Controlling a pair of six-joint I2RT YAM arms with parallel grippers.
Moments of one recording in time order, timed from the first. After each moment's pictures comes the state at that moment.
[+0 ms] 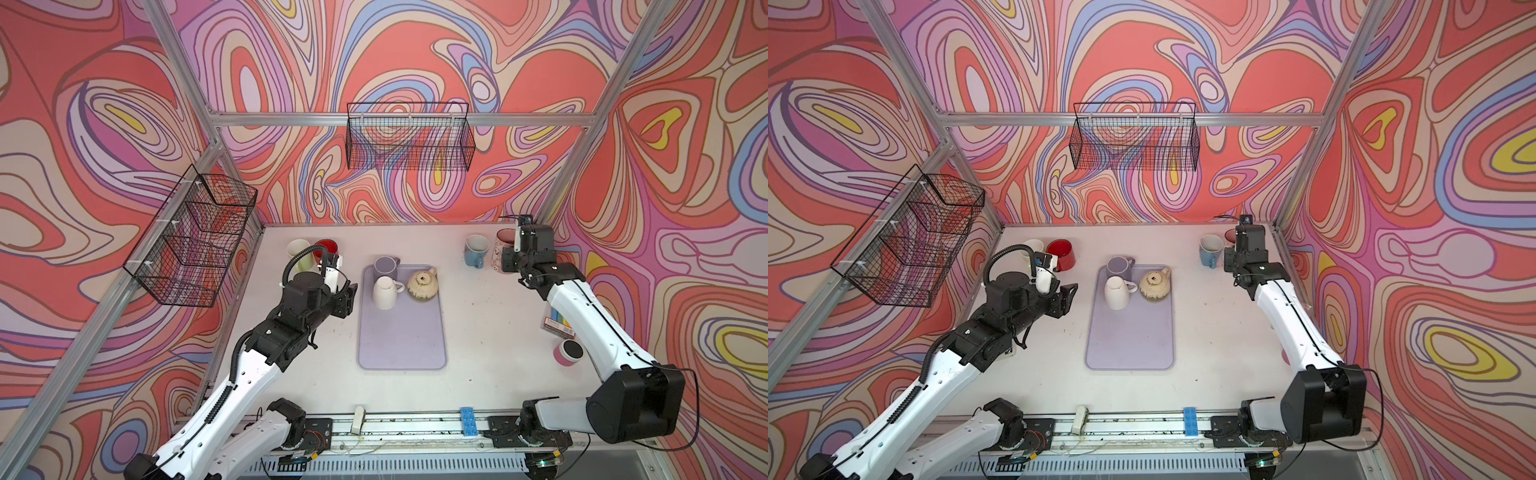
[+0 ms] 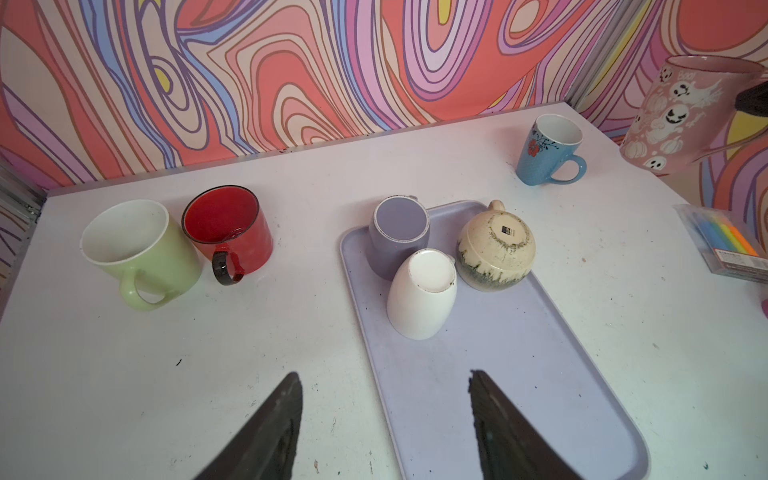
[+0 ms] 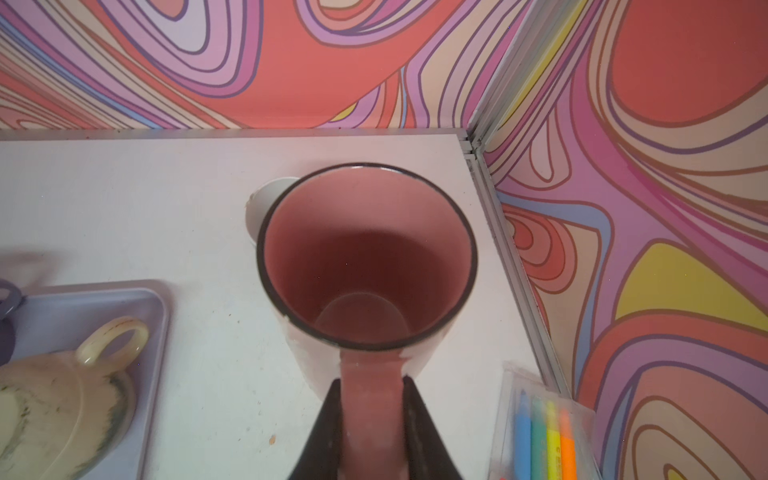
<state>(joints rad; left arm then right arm) -0.46 0.90 0.88 -0.44 -0.07 -0.14 0.07 1.37 1.20 -0.46 0.26 0.05</state>
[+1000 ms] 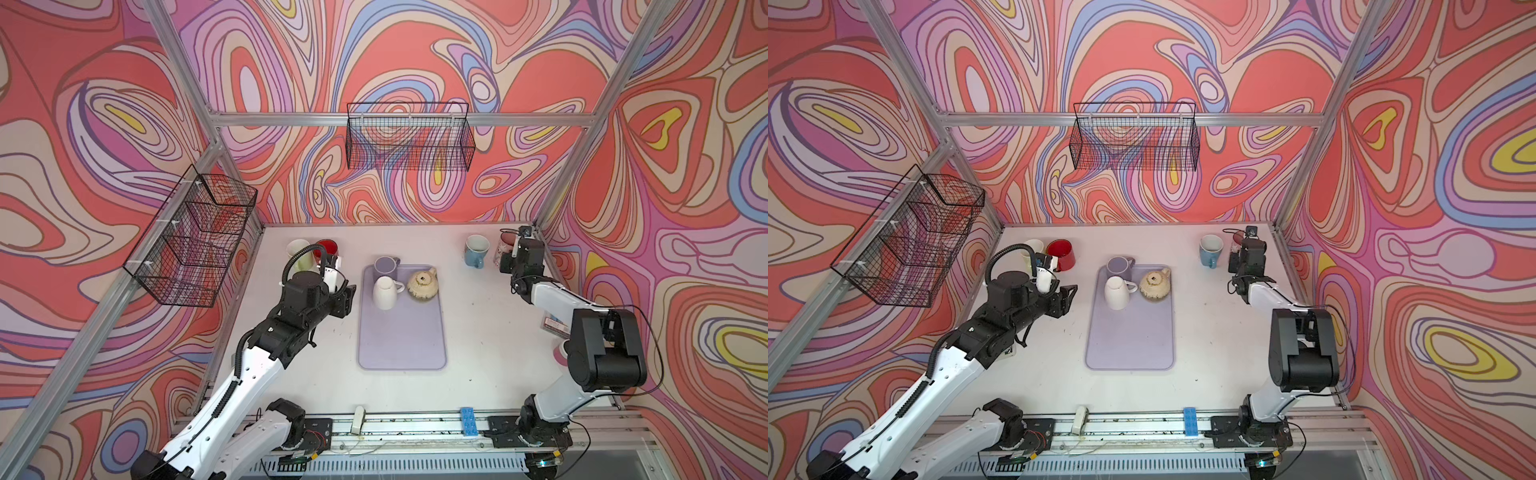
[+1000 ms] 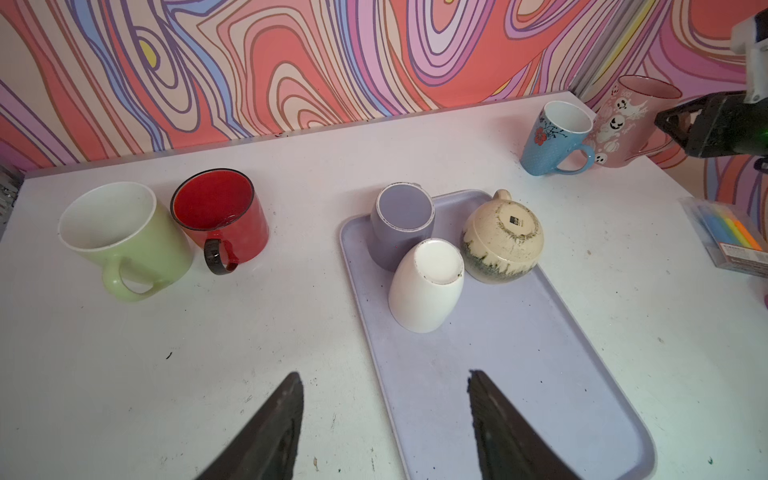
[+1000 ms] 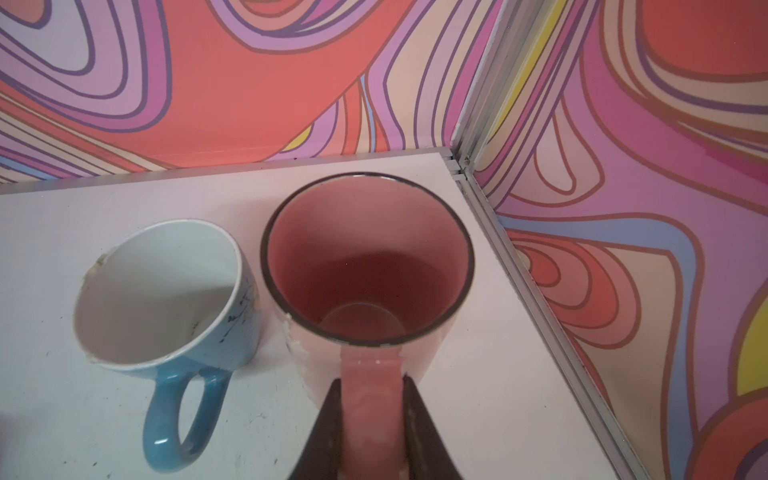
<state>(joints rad) -0.41 0.92 0.85 -0.41 -0.01 -0.13 -0.05 1.65 0.96 0.21 0.22 0.02</state>
